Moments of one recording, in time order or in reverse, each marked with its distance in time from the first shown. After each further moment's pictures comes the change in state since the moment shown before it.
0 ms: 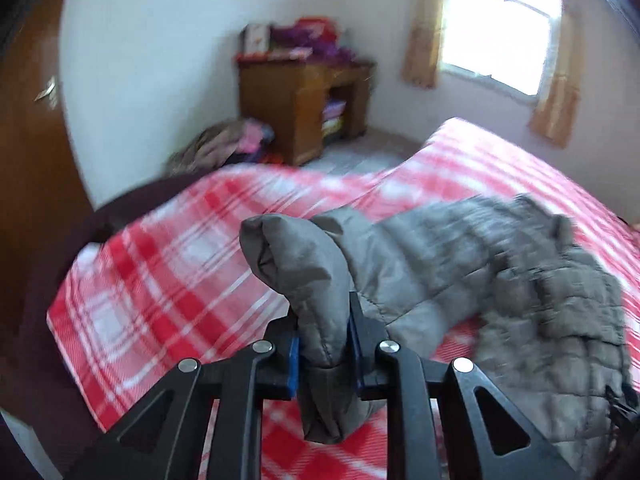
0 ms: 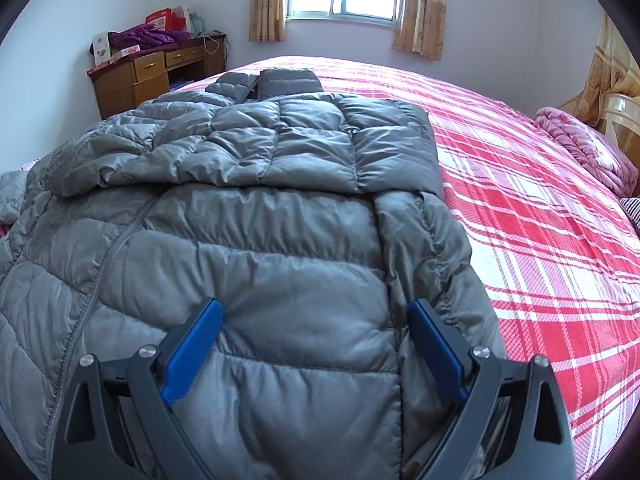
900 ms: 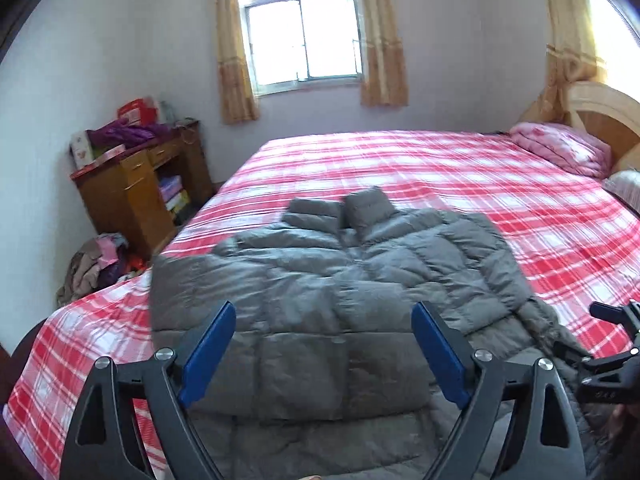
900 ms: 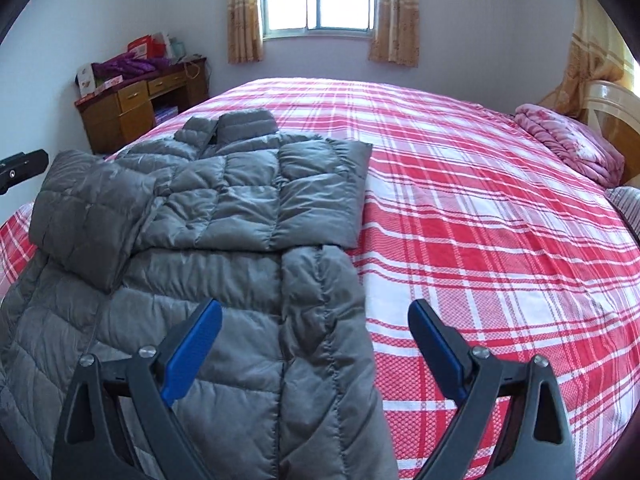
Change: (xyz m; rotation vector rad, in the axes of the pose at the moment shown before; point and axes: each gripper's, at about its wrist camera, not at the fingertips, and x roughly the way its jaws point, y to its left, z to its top) left arm -0.008 -0.273 -0.019 0.435 -0.136 -0.313; right arm -0.034 -0.059 0.031 0.054 -0.043 -0.010
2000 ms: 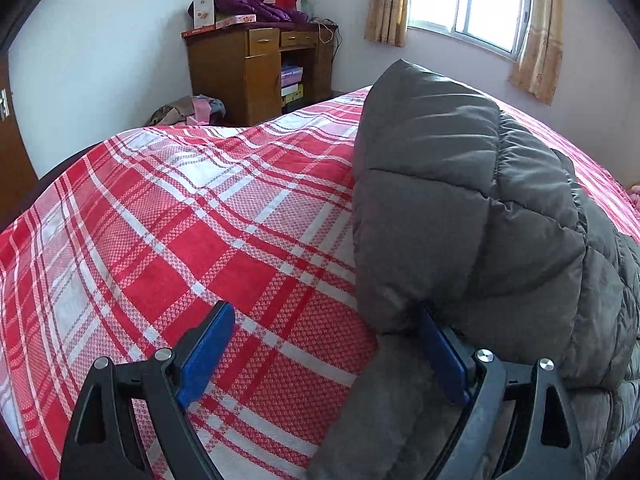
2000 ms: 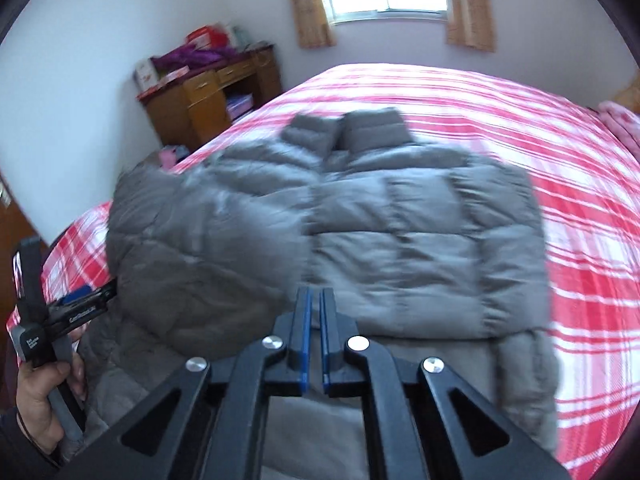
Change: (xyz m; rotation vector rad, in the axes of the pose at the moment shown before) left arm 0.080 0.157 -0.107 -0.398 0.254 0.260; right arm 0.046 0.087 0.059 0.012 0.048 0.278
